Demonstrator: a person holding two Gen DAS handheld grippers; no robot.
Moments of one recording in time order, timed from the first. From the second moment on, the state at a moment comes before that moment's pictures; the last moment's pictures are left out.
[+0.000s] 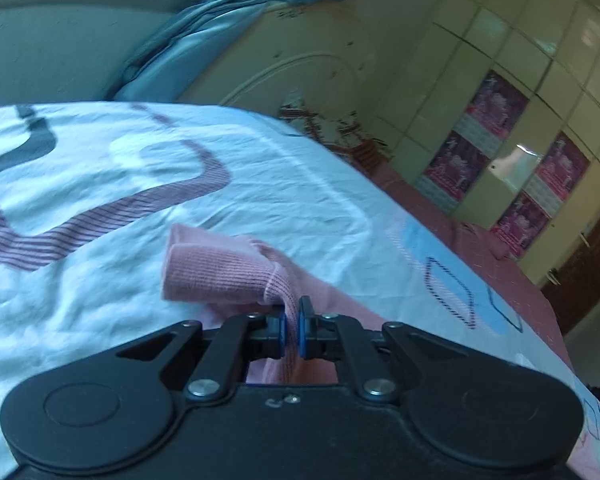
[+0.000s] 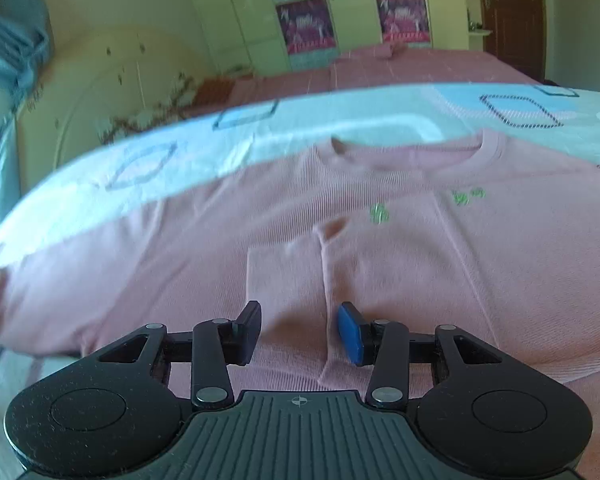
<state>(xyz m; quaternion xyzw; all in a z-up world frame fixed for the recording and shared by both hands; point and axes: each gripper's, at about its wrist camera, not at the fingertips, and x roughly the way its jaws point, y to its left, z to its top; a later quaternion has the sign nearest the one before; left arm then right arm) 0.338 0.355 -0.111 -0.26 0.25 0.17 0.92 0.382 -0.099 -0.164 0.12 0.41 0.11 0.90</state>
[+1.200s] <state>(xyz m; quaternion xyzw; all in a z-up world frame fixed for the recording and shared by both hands) 0.328 0.046 -0.122 0.08 0.33 -0.08 0.94 0.349 -0.175 -0.125 0.14 0.37 0.18 0.90</state>
